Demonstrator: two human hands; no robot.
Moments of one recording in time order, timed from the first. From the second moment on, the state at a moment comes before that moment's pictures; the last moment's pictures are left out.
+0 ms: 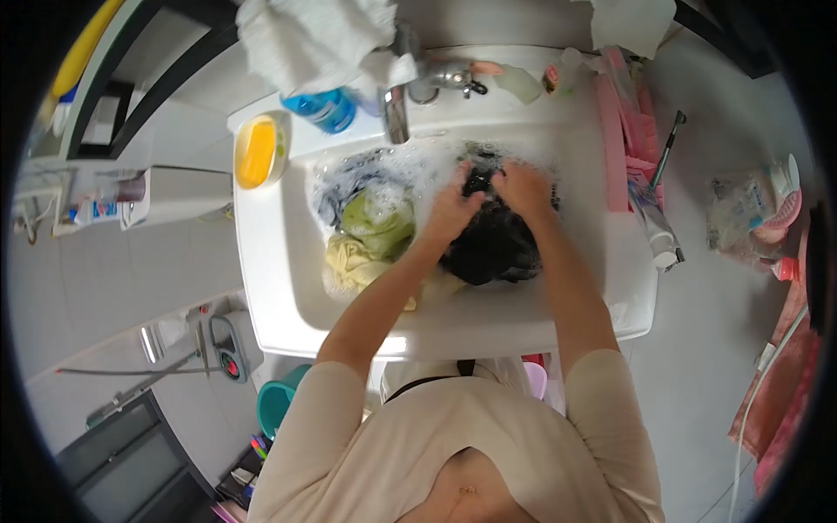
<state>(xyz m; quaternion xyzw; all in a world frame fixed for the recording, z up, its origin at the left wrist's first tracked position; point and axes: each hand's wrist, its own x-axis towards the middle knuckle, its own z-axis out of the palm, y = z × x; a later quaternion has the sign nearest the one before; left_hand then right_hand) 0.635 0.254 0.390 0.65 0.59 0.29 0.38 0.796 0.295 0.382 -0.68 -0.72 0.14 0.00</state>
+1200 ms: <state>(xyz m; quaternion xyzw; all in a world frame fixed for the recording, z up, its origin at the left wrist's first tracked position) 0.464 0.233 0.399 0.71 0.65 0.23 0.13 0.654 0.260 0.405 -0.62 -0.72 0.15 0.27</state>
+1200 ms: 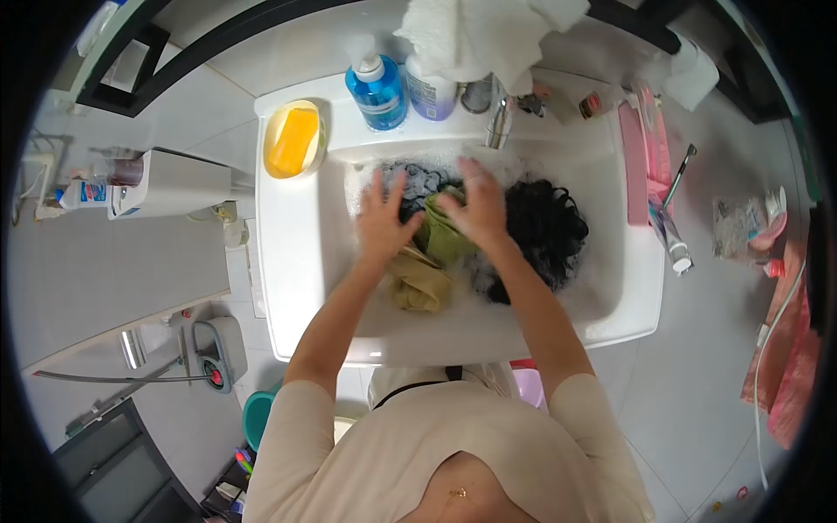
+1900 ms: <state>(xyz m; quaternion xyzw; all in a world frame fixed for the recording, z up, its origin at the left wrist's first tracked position) 0.466 0.244 0.348 0.55 0.66 0.14 0.50 0.644 0.291 0.303 -0.70 -0.61 0.36 0.04</state>
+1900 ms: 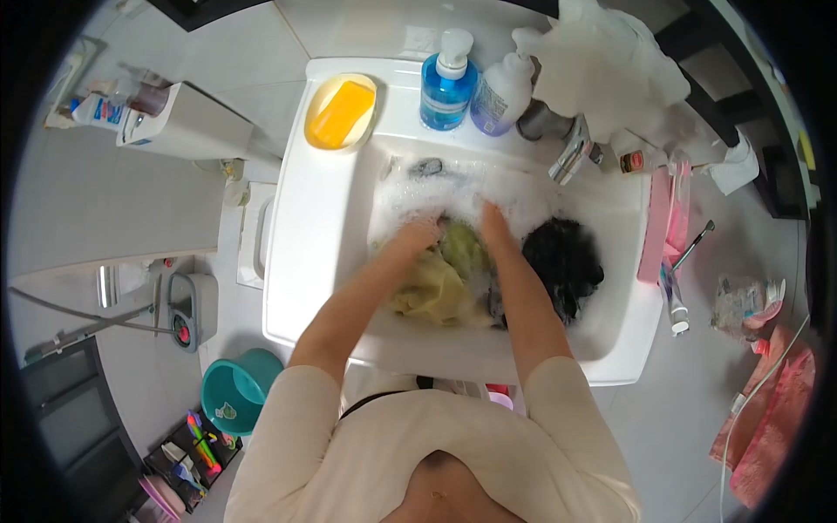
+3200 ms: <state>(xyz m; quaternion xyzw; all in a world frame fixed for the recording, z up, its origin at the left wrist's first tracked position) 0.543 0.185 0.418 0.59 0.67 0.42 0.14 0.732 0.217 0.442 -0.70 -0.36 0.43 0.45</state>
